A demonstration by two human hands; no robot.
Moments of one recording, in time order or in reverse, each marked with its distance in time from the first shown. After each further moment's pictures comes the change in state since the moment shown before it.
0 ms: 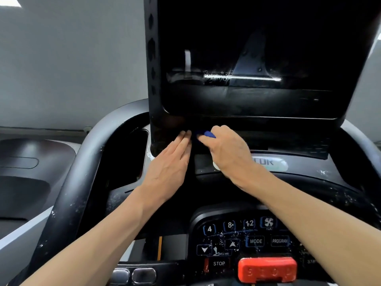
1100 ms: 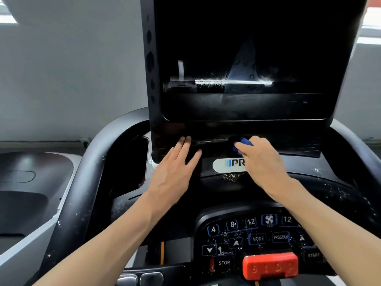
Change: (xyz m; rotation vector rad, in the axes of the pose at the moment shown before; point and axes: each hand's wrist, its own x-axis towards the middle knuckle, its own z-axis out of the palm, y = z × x) left_hand 0.003 0.004 -0.003 -0.155 -0.145 -0.025; right_hand -0.049 0.059 -0.010 0.040 -0.082 0.256
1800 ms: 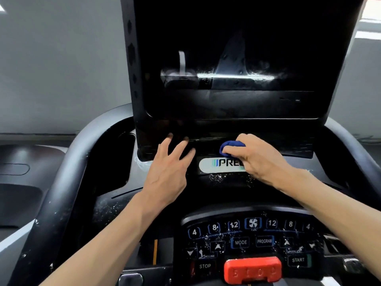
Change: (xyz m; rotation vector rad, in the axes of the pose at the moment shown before) left_hand 0.014 0.026 -0.008 -0.048 -0.008 -0.111; right_hand 0.010 0.030 -0.028 0.086 -0.212 -0.332
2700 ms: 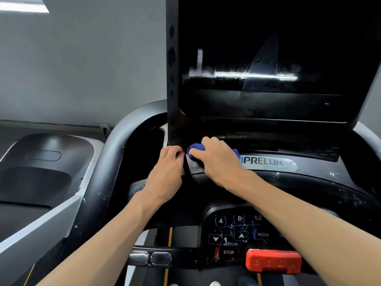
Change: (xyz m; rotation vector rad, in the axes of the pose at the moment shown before) left_hand -0.053 -0.050 -0.003 -0.288 0.007 -0.224; right_hand 0.063 -0.143 0.018 -0.057 -0.088 -0.032
